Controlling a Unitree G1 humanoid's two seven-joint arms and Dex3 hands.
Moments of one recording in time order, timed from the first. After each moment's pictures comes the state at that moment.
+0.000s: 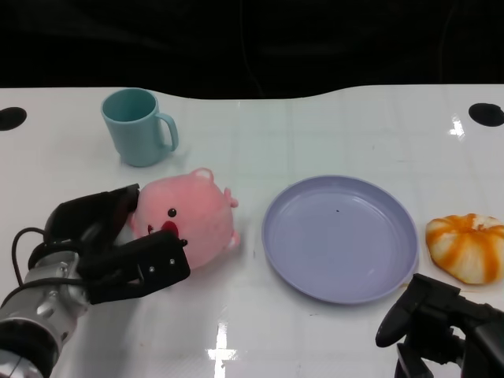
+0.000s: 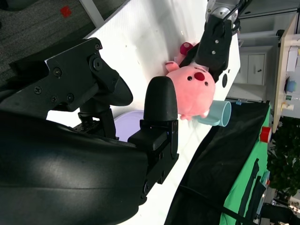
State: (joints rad) left arm -0.62 0.29 -0.38 1.04 0.58 -0.18 0.29; right arm 0.49 -0.21 0.07 -0.75 0.06 0.29 0.25
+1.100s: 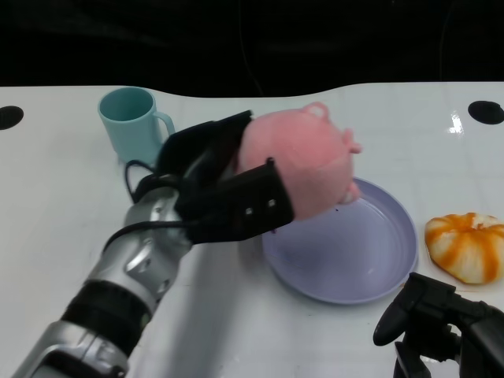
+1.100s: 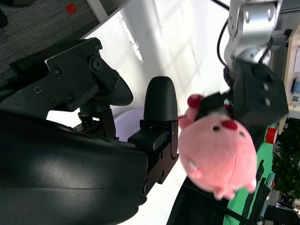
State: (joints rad) left arm -0.72 0.05 -0.38 0.68 0.55 0.00 0.12; right arm 0.48 -0.21 0.08 -0.72 0.04 0.29 0.25
